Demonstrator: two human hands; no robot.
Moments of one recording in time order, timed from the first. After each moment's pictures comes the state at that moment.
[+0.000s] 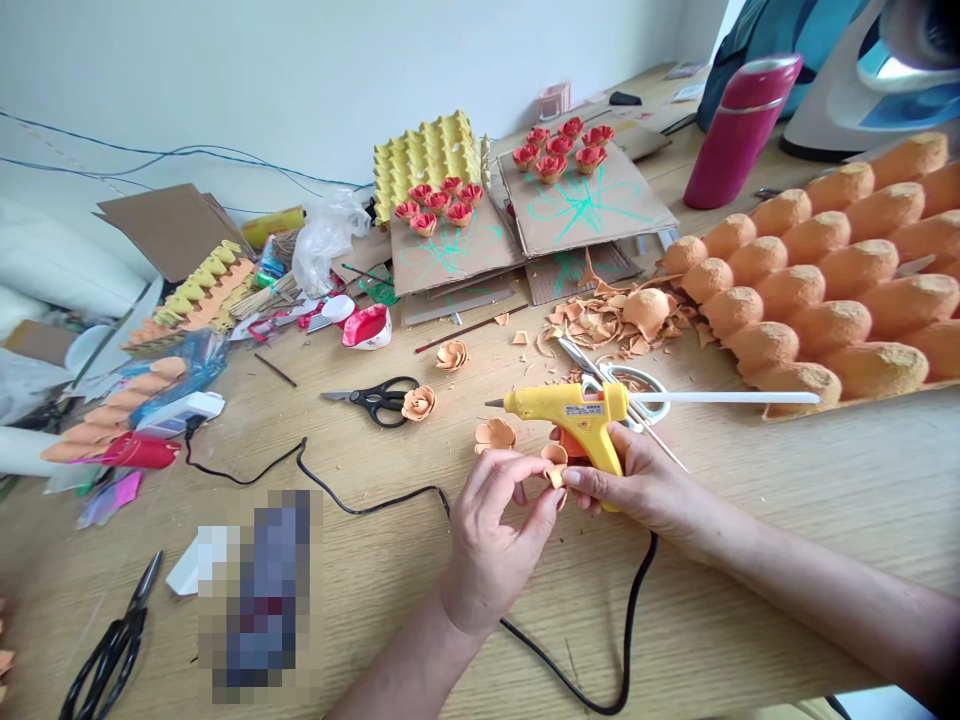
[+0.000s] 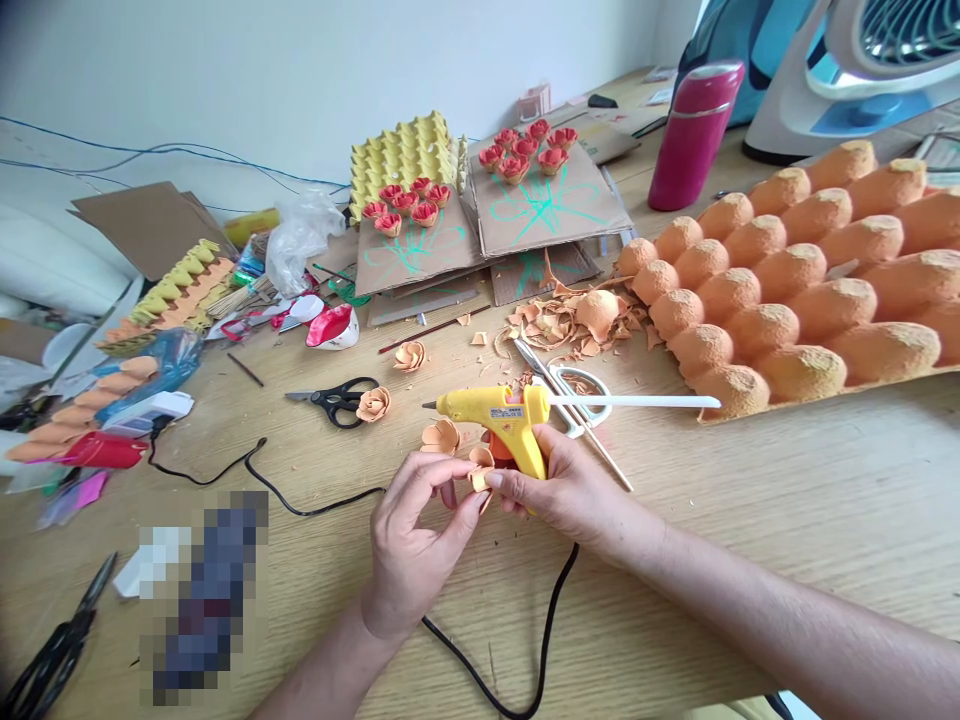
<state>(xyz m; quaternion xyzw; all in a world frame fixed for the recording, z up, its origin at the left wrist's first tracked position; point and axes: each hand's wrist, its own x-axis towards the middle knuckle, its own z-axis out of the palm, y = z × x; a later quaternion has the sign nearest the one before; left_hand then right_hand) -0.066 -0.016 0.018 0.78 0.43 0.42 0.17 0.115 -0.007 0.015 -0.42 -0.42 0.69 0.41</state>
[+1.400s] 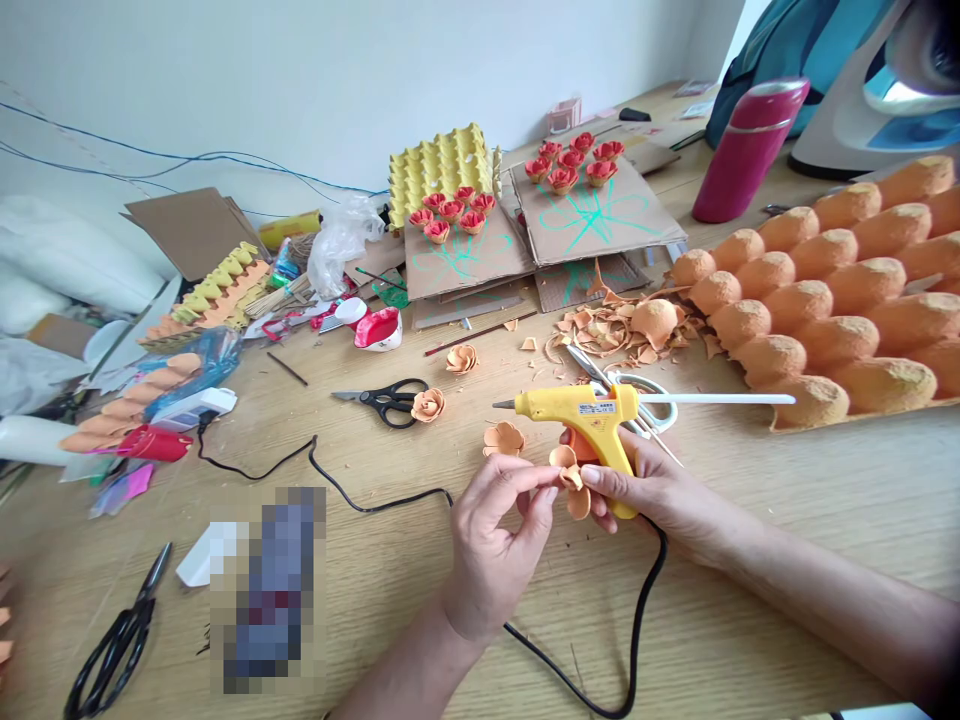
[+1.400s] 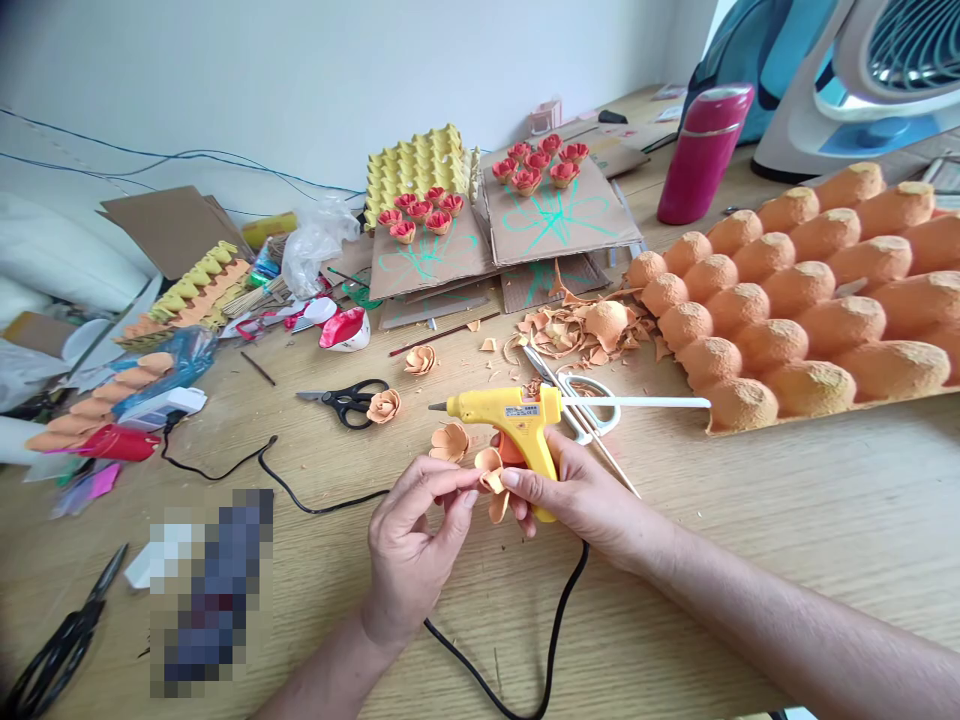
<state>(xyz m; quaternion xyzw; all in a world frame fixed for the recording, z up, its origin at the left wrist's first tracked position) -0.069 -0.018 0.020 0.76 0.40 0.47 0.23 0.121 -0.008 0.010 -0.37 -0.40 0.72 0.42</state>
